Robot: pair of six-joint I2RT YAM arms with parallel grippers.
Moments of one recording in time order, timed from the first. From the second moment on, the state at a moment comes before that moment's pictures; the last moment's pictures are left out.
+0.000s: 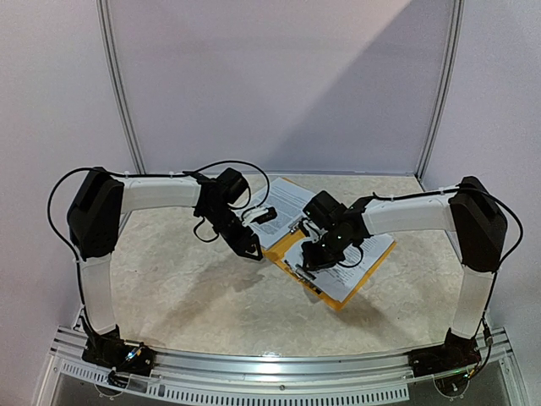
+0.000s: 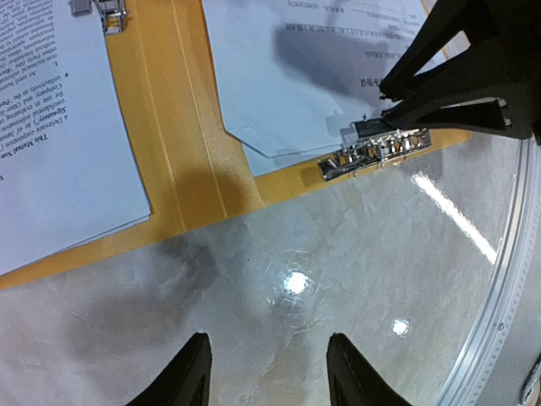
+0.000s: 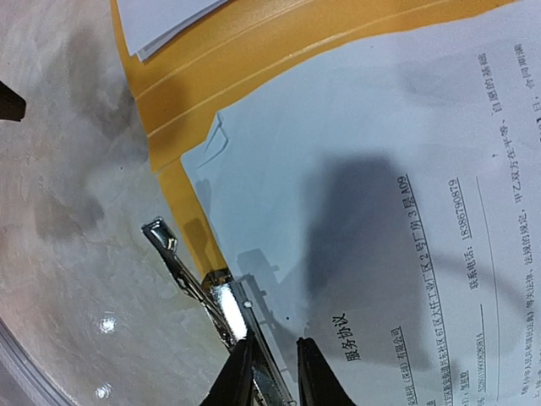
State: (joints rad) left arm -0.66 2.02 1.49 -0.72 0.48 0.25; right arm 0.83 1.91 1.27 -0.52 -0.11 0.50
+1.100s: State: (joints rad) left arm -0.68 2.13 1.65 -0.70 0.48 0.20; right arm 0.86 1.63 1.19 -0.64 0.15 0.66
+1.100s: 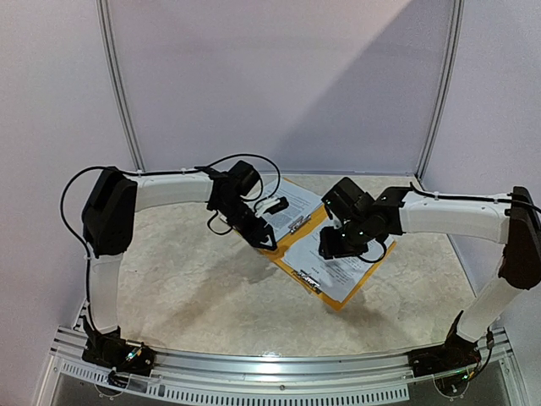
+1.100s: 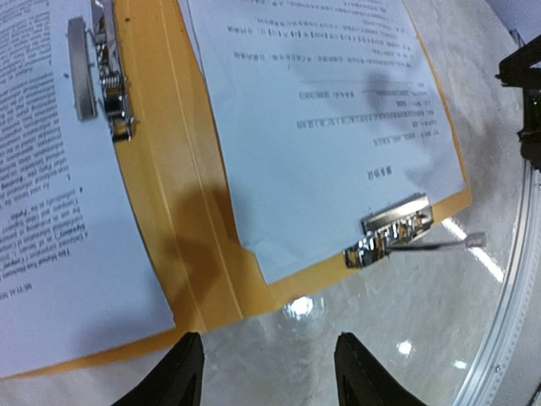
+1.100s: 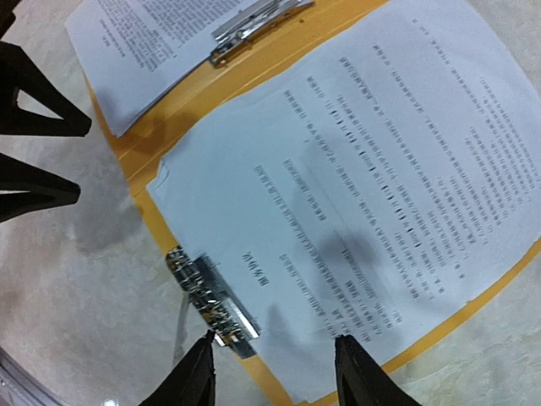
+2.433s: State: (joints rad) left arm -0.73 2.40 1.93 -0.79 0.48 0.16; right arm 0.16 2.24 1.66 -0.51 -0.13 0.37
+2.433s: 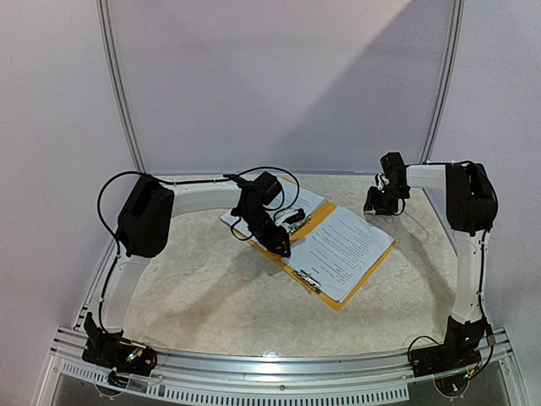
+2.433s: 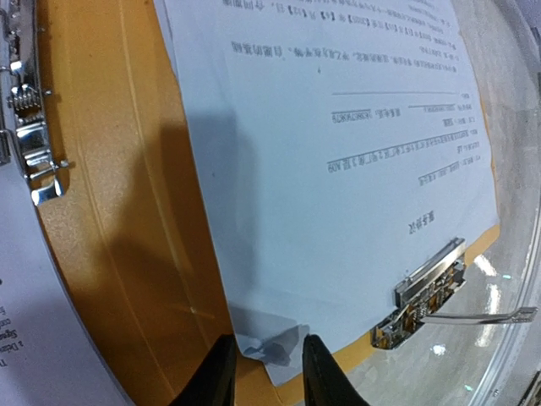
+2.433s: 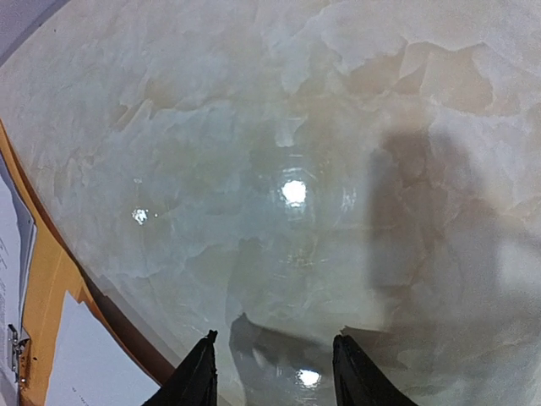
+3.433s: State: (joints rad) left arm -0.73 2.40 1.93 -0.84 0.50 0.19; right arm 0.16 2.14 1.47 -0.39 -0.27 0.49
